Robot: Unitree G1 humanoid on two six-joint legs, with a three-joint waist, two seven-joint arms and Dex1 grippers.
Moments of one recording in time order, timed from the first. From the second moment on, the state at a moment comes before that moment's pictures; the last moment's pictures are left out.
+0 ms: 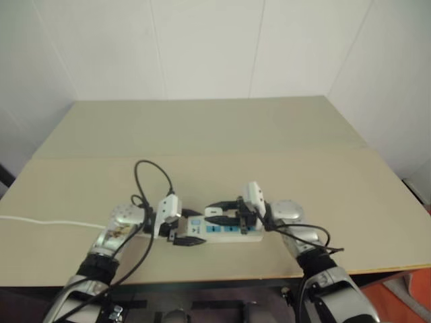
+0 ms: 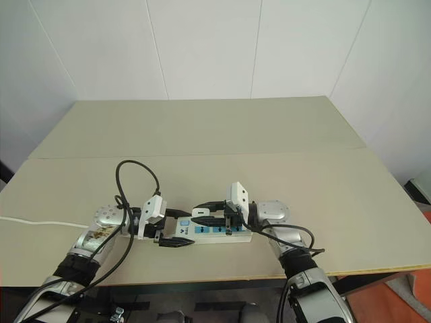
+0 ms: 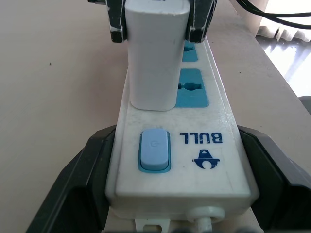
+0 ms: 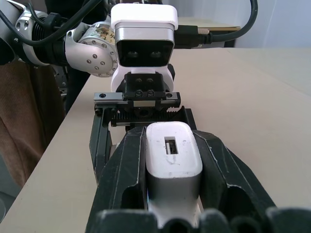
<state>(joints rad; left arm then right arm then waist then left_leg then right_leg) -0.45 0.53 -0.20 0.35 -0.24 -0.04 -1.36 -0.55 -0.27 0.24 0.44 0.29 -0.15 1.26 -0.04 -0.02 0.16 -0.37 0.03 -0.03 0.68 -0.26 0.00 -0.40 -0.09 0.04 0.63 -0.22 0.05</state>
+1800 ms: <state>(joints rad) -0.26 0.92 0.20 -0.05 -0.55 0.27 -1.43 -0.33 -0.86 -0.10 0.14 0.41 0.04 1.37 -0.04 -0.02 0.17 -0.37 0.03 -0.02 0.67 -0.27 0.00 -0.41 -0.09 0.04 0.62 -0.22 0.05</state>
